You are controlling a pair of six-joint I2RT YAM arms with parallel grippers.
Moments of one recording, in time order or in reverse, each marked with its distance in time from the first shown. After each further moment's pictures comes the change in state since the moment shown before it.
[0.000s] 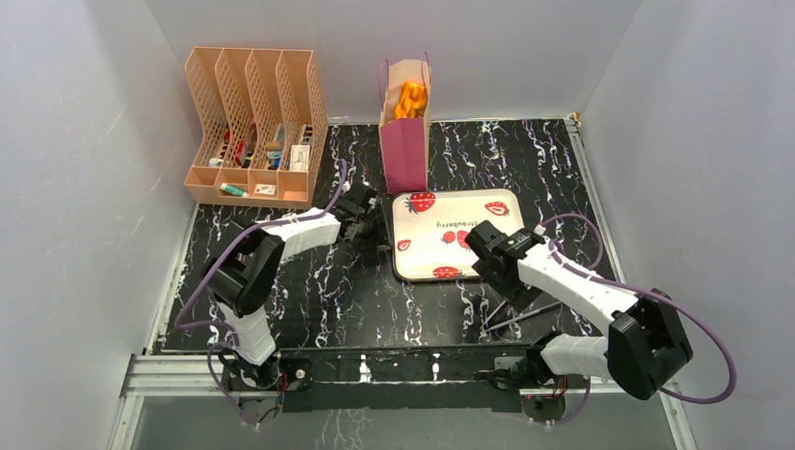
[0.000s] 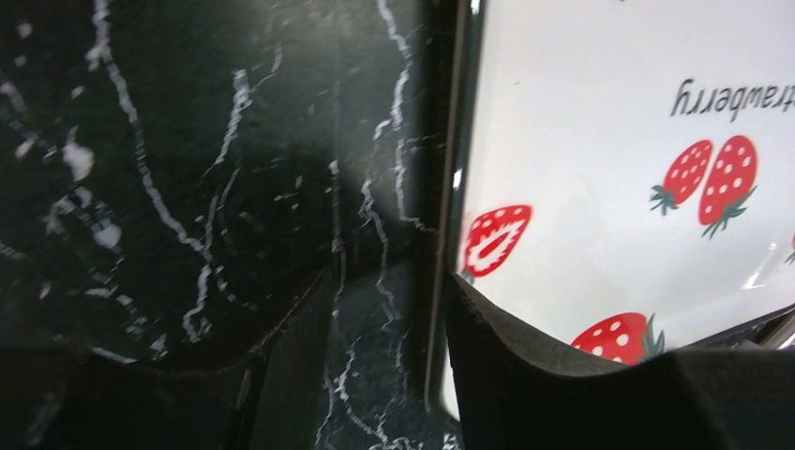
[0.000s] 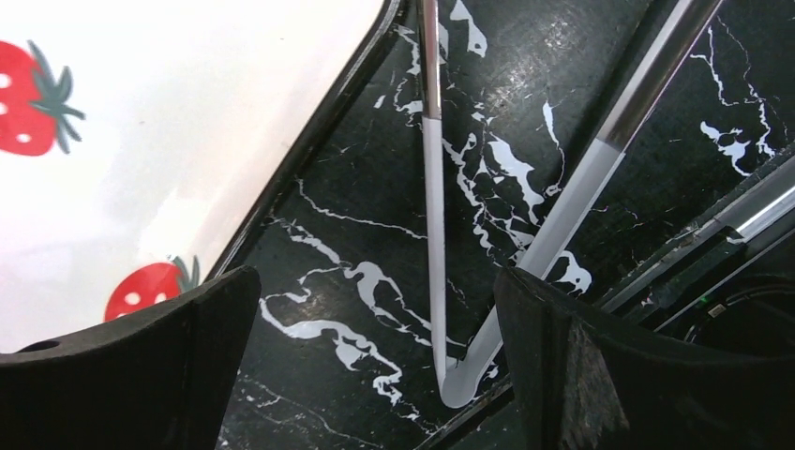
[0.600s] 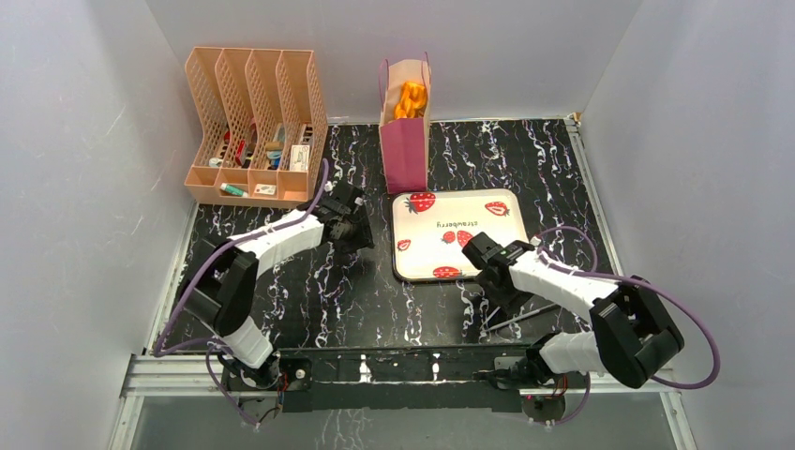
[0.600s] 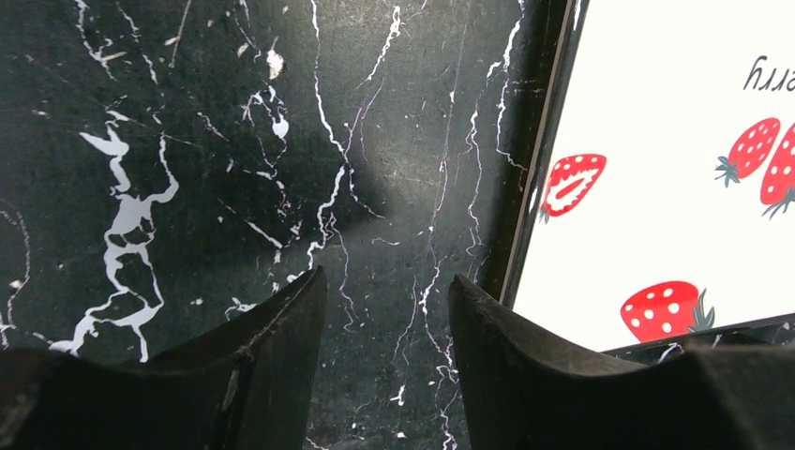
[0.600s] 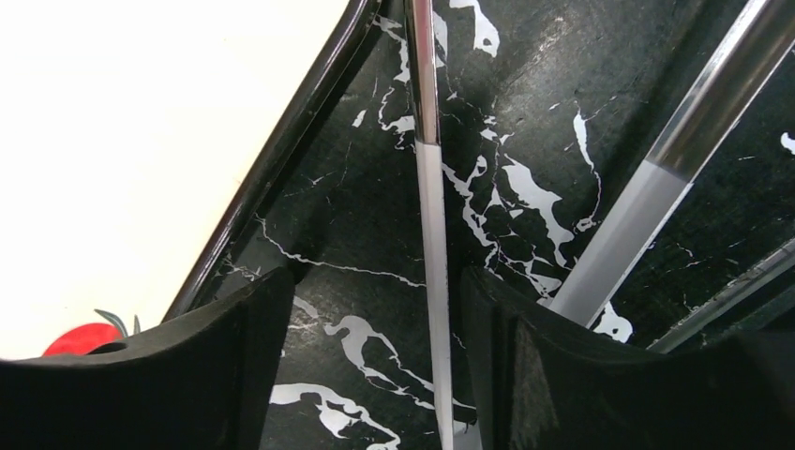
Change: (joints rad) left arm 0.034 -0.168 -0.050 -0.193 -0.068 0.029; right arm 0.000 0.075 -0.138 0.183 -0.001 0.026
